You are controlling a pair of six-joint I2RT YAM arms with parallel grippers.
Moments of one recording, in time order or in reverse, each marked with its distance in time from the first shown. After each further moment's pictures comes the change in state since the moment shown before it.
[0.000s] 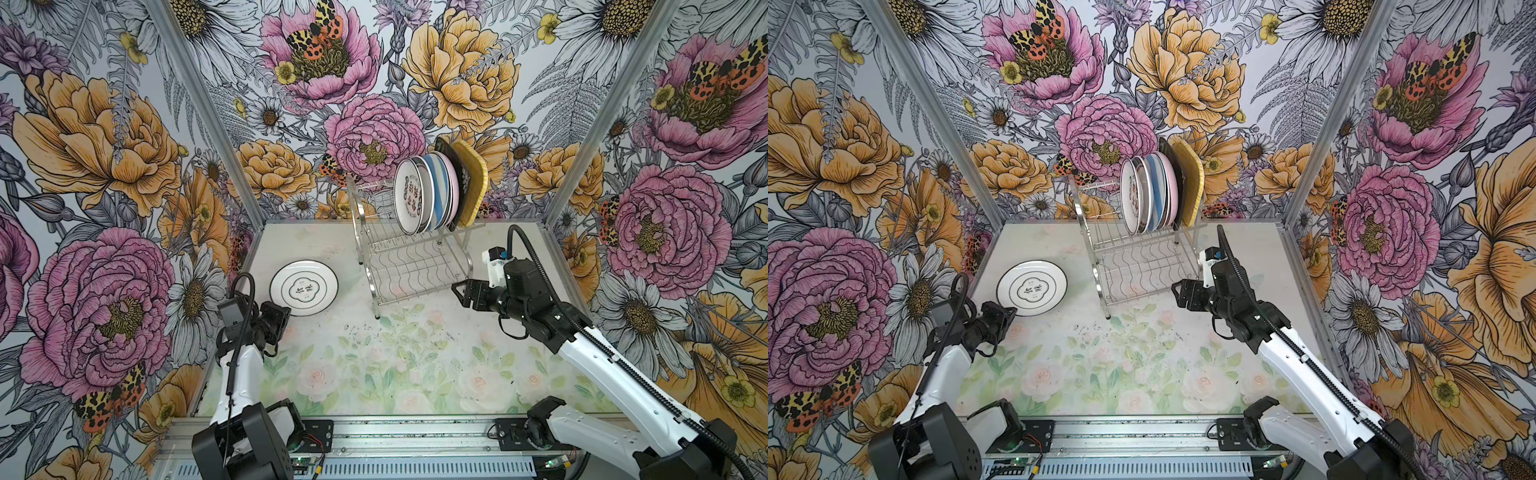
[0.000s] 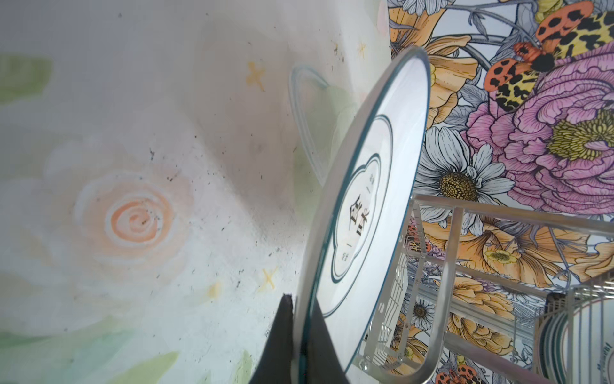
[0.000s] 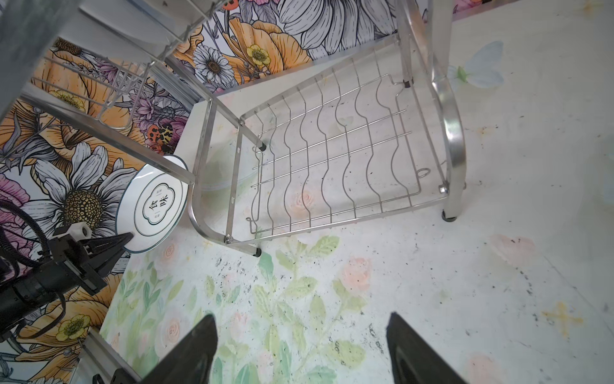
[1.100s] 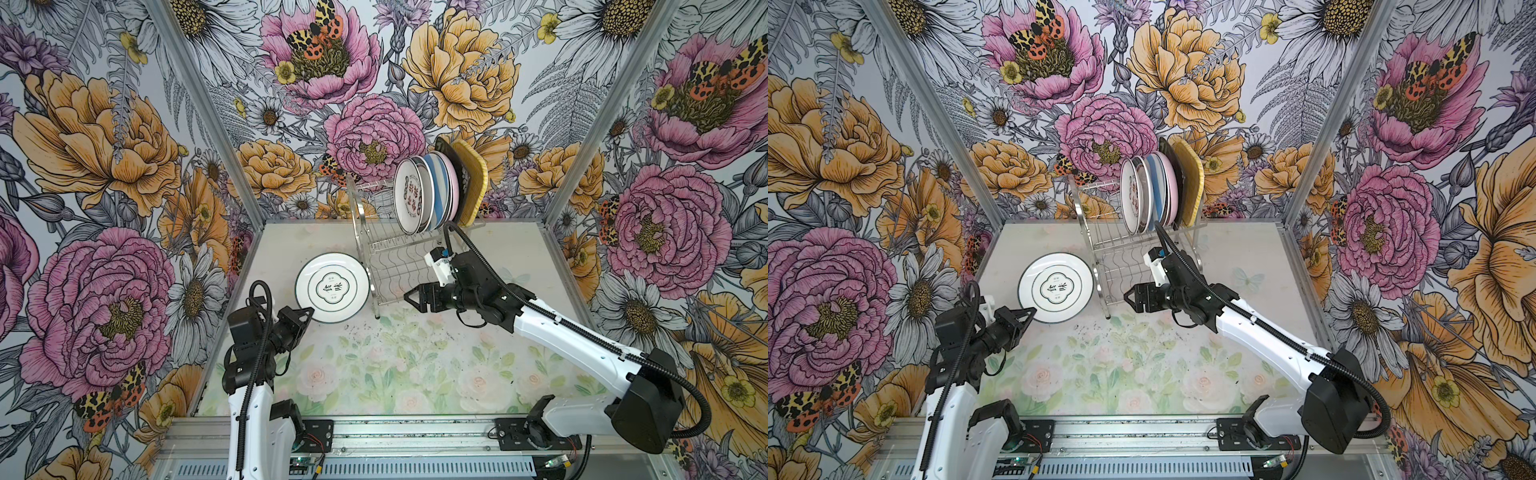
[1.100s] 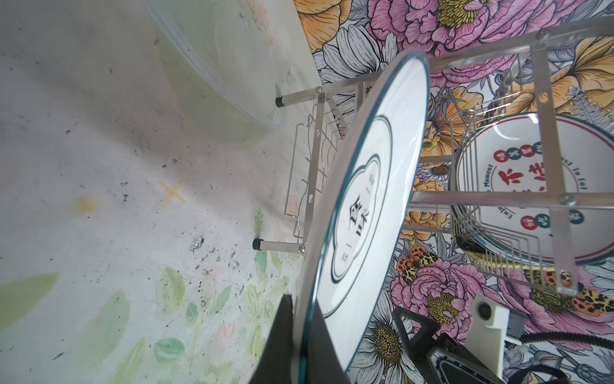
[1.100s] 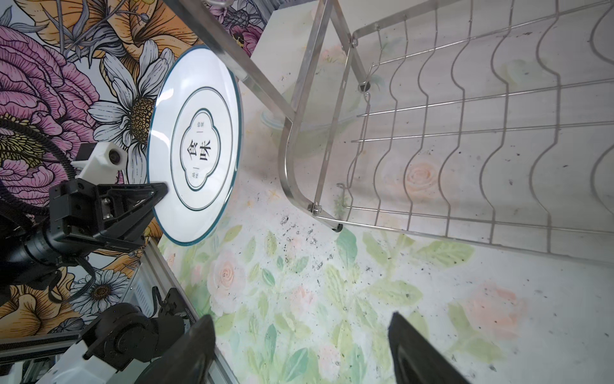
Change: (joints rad) left arm -0.158 -0.357 -0.050 -0.087 0.175 -0.039; right arm 0.233 0.310 0.154 0.129 -0.134 -0.014
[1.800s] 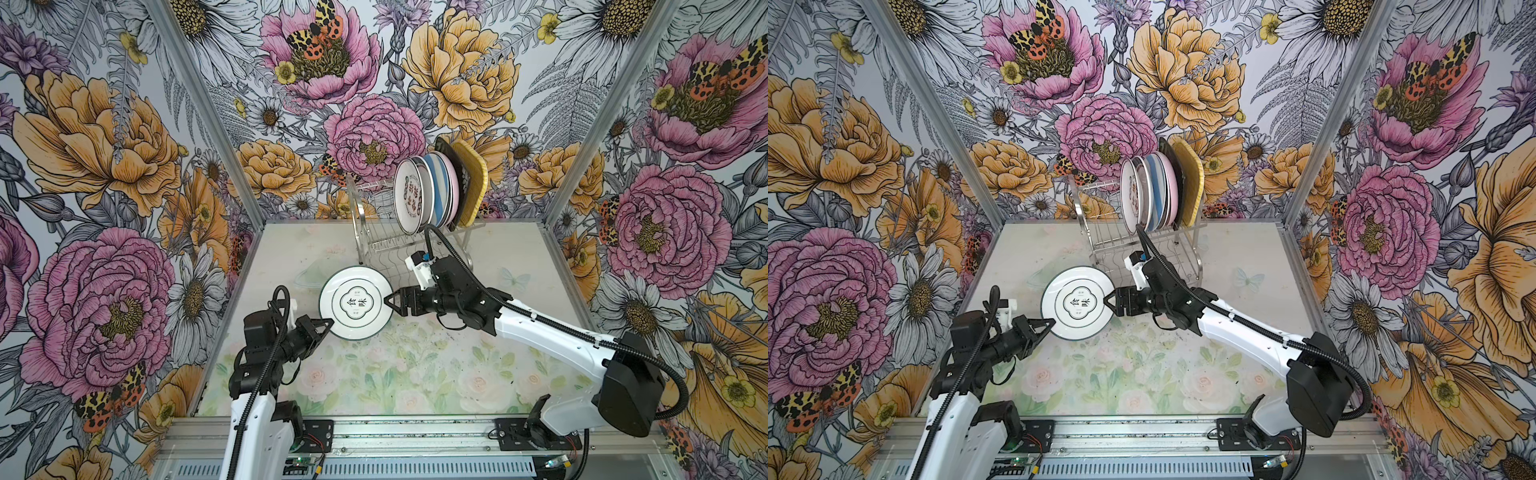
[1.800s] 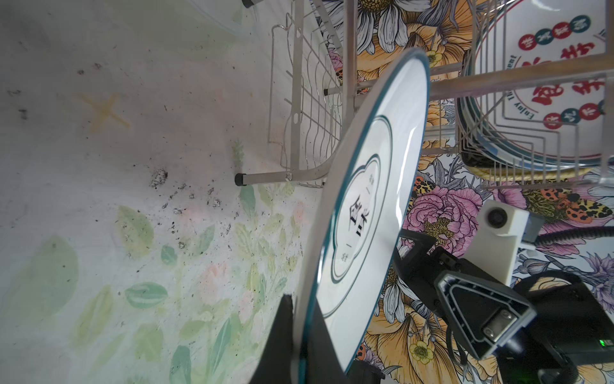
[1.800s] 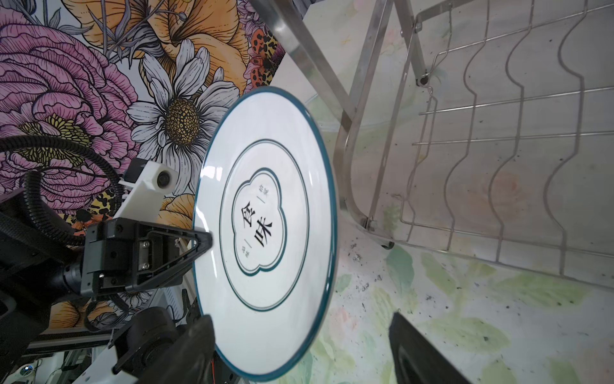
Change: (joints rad) left arm -0.166 -0.051 -0.032 -0.057 0.064 0.031; right arm 0.085 0.107 0.006 0.173 -0.013 0.095
